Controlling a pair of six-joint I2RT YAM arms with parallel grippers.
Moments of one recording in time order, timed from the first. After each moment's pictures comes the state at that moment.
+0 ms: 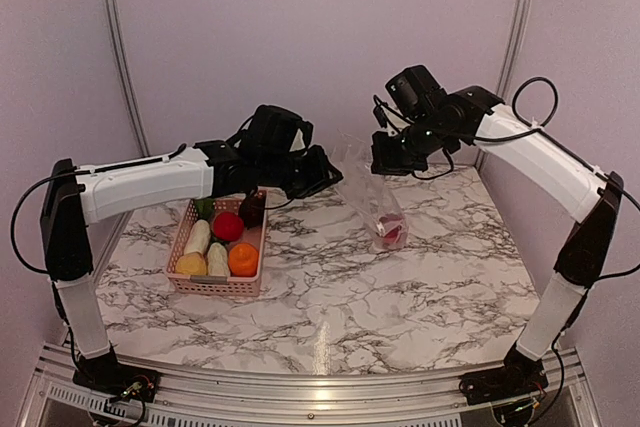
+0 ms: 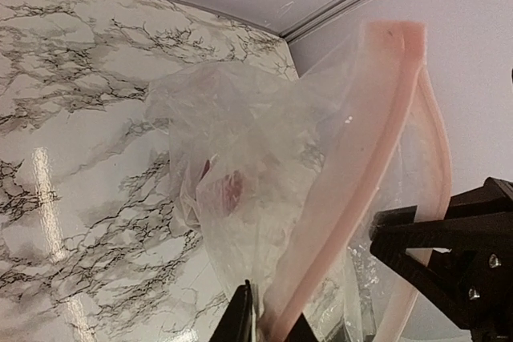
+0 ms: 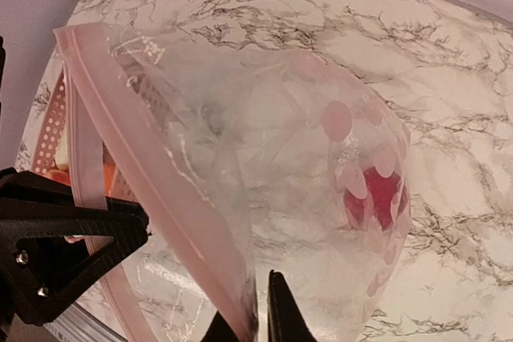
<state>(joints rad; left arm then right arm) -0.87 1.87 1.62 -0.23 0.08 -0.90 0.69 1.72 1.84 -1.00 0.02 0.45</state>
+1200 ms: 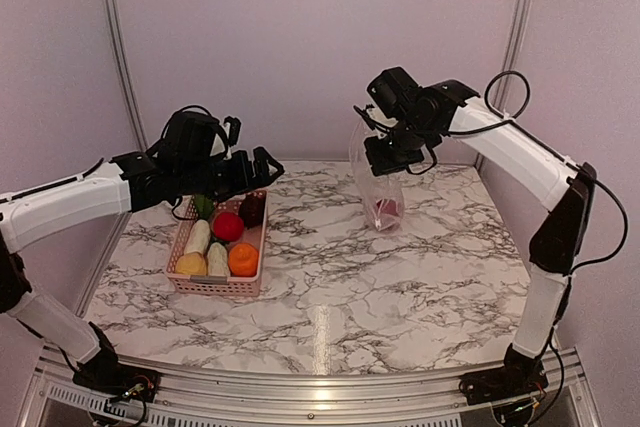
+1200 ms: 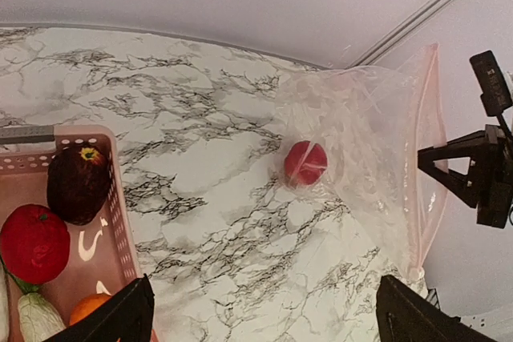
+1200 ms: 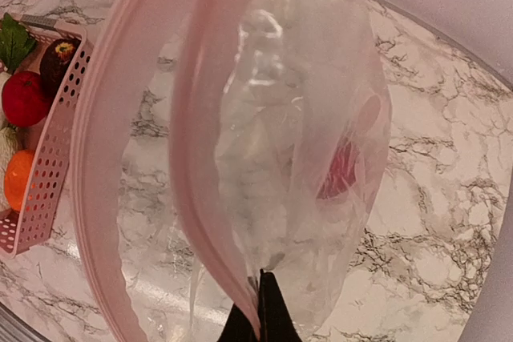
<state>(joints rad) -0.74 1.47 1.25 -0.27 0.01 -0.66 0.69 1.88 2.01 -1.14 0.20 0.26</state>
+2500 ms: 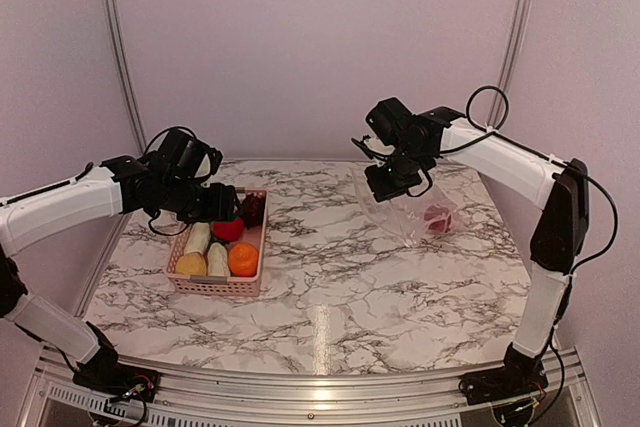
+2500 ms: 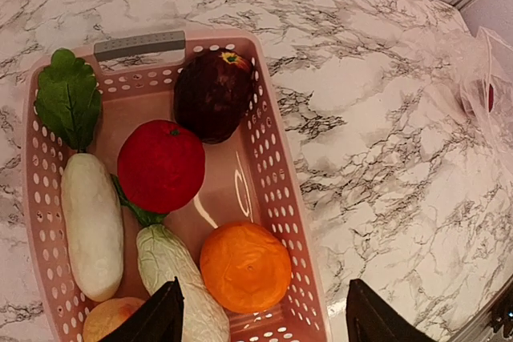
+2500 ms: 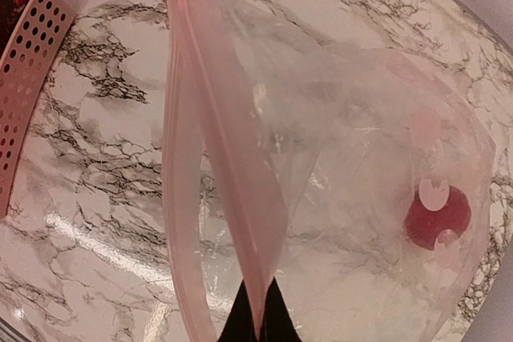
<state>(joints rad) -0.63 1.40 1.14 -0.56 -0.05 -0.48 0.65 1.88 1.80 -1.03 0.16 0.19</state>
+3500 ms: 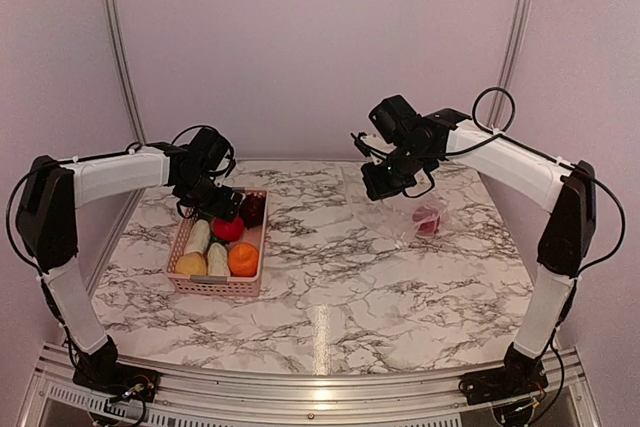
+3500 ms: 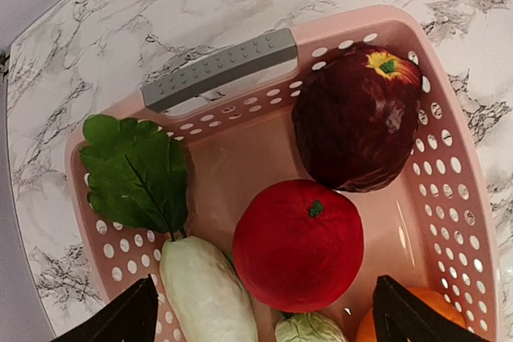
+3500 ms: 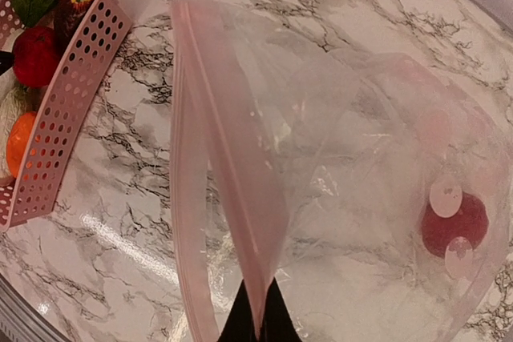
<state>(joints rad) -0.50 1.78 1.38 -0.66 -0.22 -0.12 0.66 1.83 1.75 -0.94 0.02 0.20</state>
